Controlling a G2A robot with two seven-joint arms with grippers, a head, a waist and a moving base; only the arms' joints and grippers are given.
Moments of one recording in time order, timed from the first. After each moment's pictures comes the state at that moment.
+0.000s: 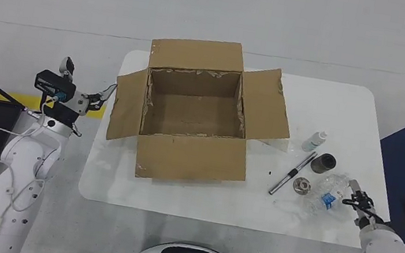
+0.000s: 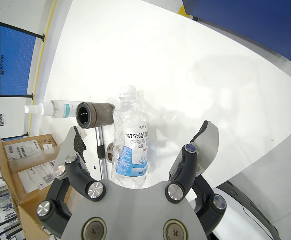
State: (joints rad) left arm 1.61 -1.15 -1.67 -1.72 1.47 -0.27 0.26; right arm -1.93 -1.45 2.08 -2.01 -0.69 0.42 0.66
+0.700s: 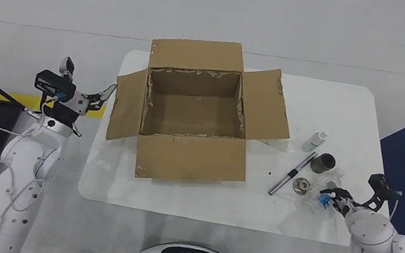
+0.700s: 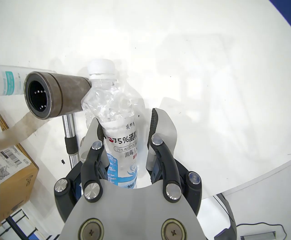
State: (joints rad) left arm 1.61 -1.15 -1.67 -1.72 1.47 -0.27 0.26; right arm -1.79 -1.40 1.99 -1.88 -0.95 0.38 0.95
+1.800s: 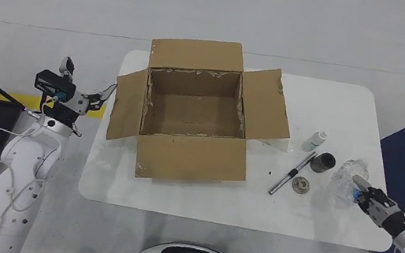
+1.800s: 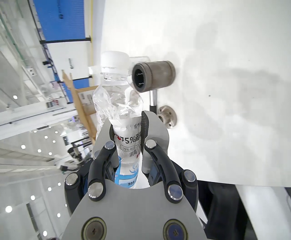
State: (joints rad) left arm 1.61 -1.15 -1.67 -1.72 1.47 -0.27 0.26; right arm -1.75 -1.35 2.36 -1.80 -0.15 0.24 1.20
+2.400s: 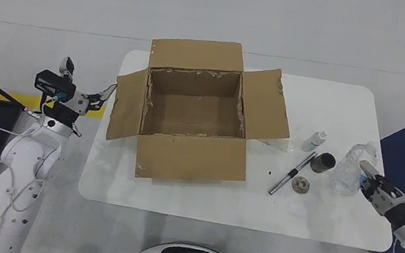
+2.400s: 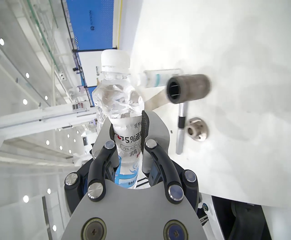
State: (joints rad) left arm 1.61 -1.15 -1.67 -1.72 1.47 -0.27 0.26; right arm -1.74 -1.35 2.28 -1.92 0.00 0.24 1.12
